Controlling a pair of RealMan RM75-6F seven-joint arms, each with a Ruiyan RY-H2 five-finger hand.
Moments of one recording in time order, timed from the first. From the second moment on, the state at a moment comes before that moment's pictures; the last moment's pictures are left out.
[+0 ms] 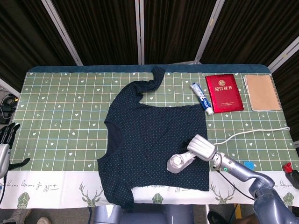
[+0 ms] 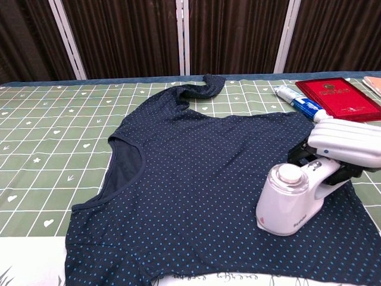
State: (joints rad) left arm -0.11 -1.10 -0.08 -1.67 1.35 1.42 0.11; right arm 0.64 -1.81 -0.26 -0.31 -1.87 1.46 0.63
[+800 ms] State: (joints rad) left arm -0.11 -1.10 -0.08 -1.68 1.36 1.42 0.10; right arm 0.60 -1.82 -0.31 -0.27 -1.92 1.53 0.69
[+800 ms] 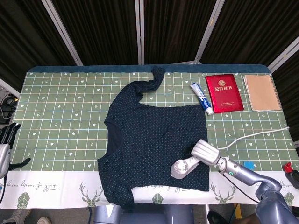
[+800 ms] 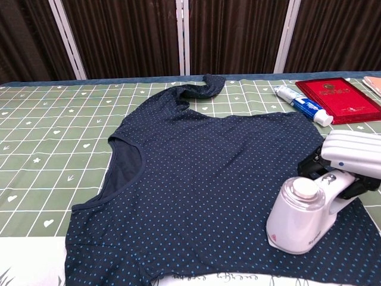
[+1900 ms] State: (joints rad) left arm -0.11 -1.10 -0.08 -1.68 1.36 1.43 0.12; right arm 0.51 -1.76 -0.27 -0.19 -1.85 1.49 0.74
